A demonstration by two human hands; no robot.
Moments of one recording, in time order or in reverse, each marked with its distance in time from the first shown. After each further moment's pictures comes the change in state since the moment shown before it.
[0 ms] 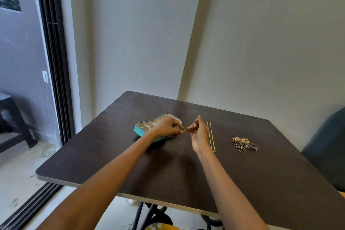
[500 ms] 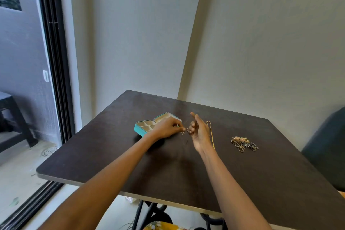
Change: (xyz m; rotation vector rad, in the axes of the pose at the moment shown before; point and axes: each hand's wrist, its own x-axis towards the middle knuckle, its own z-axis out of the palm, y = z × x) left_hand -0.004 0.001 0.009 0.094 0.072 0.031; right_hand -0.004 -0.006 -0.008 -0.070 -0.139 0.012
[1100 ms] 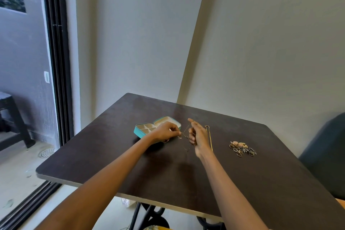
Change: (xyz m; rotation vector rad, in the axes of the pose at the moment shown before) left_hand -0.003 -0.006 -0.004 -0.183 -0.091 -0.104; right_hand -0.007 -0.002 -0.005 -0.271 -0.038 -0.040
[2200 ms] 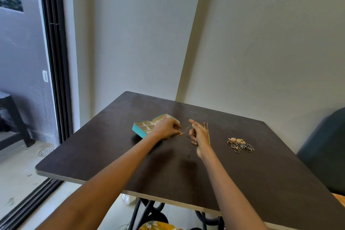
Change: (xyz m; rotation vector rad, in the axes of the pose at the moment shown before) left_hand -0.001 0.019 0.007 0.311 0.123 0.043; right_hand -0.005 0.003 -0.013 -0.086 0.033 0.018
